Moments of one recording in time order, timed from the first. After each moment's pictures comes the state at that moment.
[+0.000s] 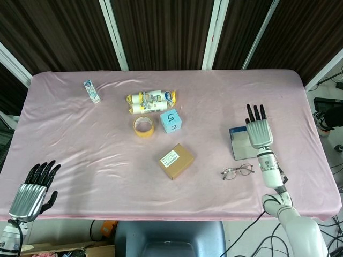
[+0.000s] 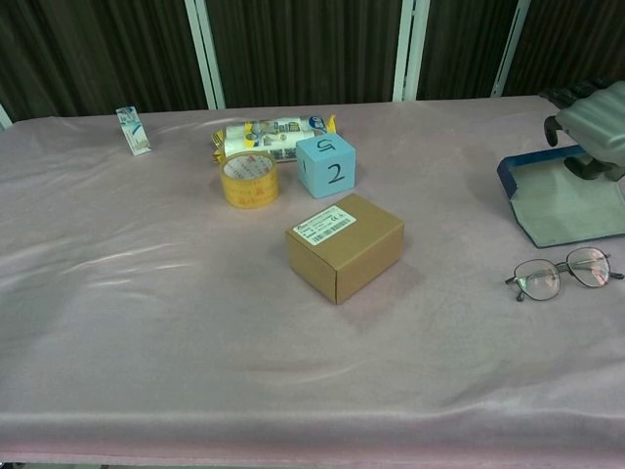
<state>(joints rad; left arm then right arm) -0.15 -1.17 0.03 -1.55 1.61 1.44 0.14 0.69 -1.90 0.22 -0.31 -1.35 0.99 -0.31</state>
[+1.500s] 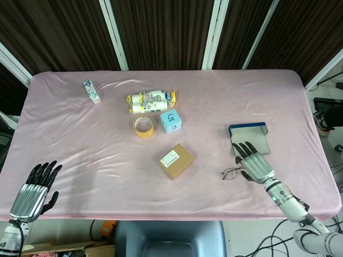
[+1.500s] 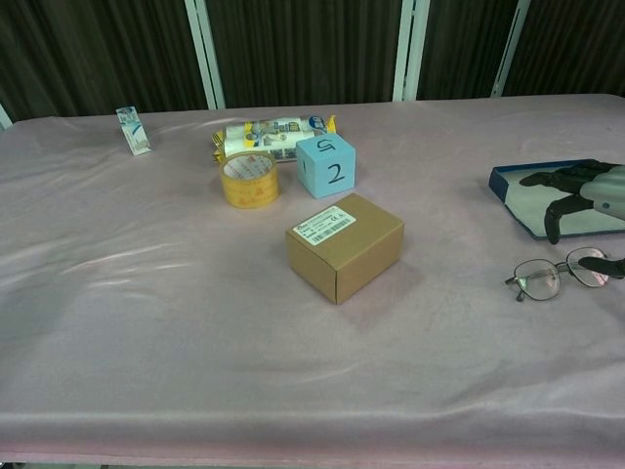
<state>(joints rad) -0.14 -1.17 0.03 -1.56 1.62 1.45 0.14 0.51 -1.39 -0.03 -1.20 -1.53 1.03 -0.12</state>
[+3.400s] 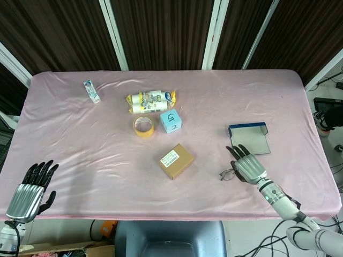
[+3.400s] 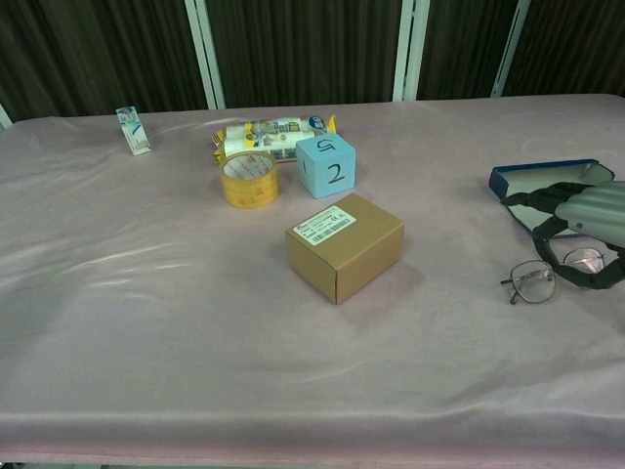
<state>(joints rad) -0.14 -1.16 0.03 -1.55 1.63 1.47 0.12 0.53 -1.46 -0.03 -1.13 -1.54 1.00 -0.09</state>
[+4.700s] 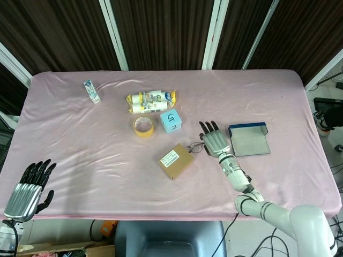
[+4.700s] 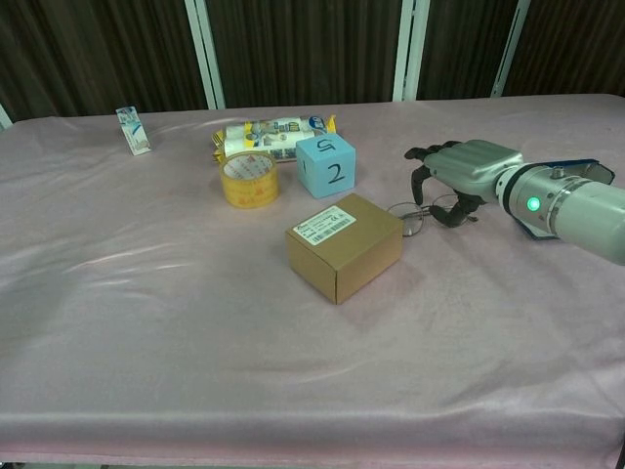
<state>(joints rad) -0.14 -1.15 0.02 -1.55 1.61 1.46 0.10 0.80 -1.78 0.23 -0.92 -1.15 0.78 -0.43</state>
